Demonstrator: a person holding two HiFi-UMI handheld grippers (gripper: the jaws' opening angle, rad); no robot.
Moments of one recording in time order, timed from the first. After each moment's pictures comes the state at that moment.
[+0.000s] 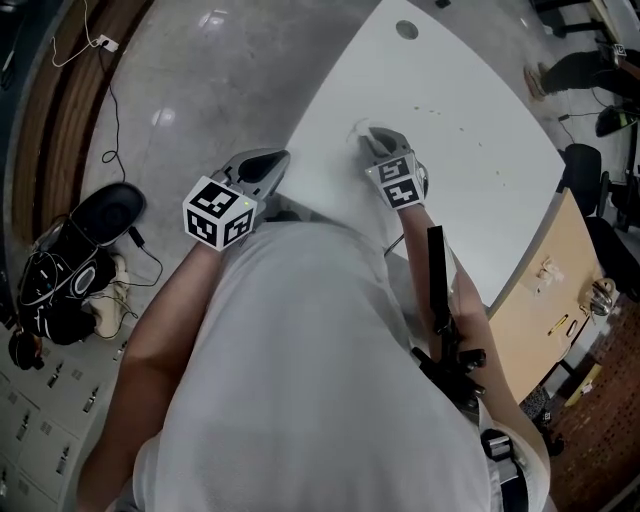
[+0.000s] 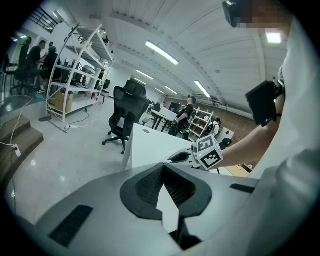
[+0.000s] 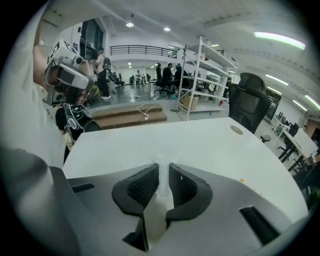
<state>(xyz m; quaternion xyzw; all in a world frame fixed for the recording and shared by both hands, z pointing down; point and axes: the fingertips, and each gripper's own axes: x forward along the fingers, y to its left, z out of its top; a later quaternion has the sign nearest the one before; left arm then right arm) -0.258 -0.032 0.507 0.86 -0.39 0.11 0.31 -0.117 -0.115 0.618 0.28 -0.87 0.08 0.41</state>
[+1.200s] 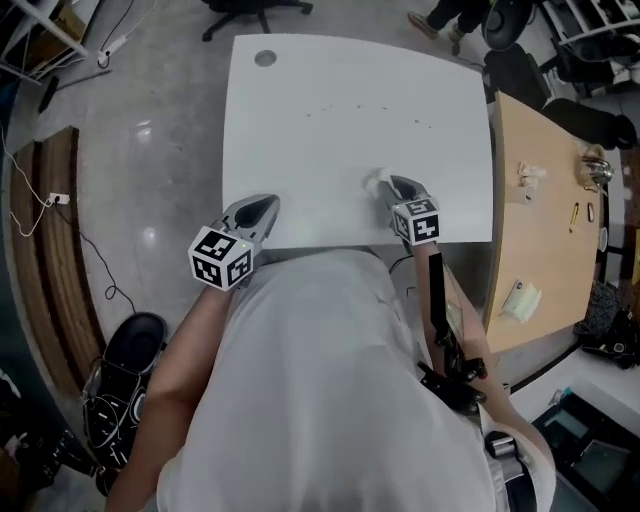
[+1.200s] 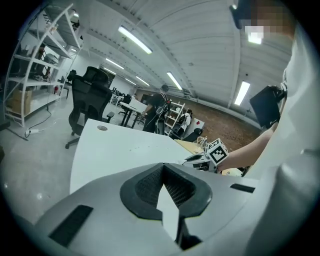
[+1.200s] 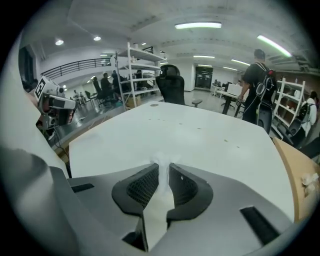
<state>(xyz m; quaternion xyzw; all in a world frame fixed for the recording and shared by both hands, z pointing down) -0.145 -0.033 0.493 0.93 -0.22 0.13 0.28 0.117 -0.016 0.589 0.55 -0.73 0.24 0.32</state>
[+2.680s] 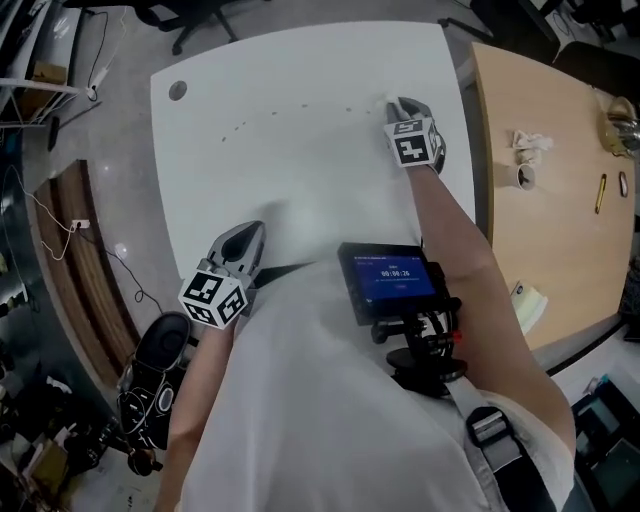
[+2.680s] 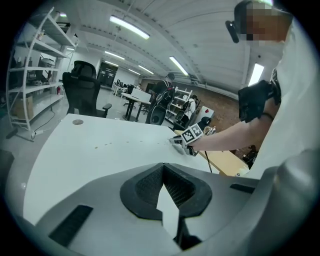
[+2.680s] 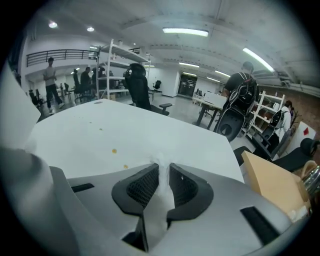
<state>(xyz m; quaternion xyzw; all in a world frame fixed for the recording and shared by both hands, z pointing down) 0.020 -0.007 0.490 0.90 -0.26 0.21 0.28 0.369 -0.146 0.611 0.64 -0.67 0.19 0.34</state>
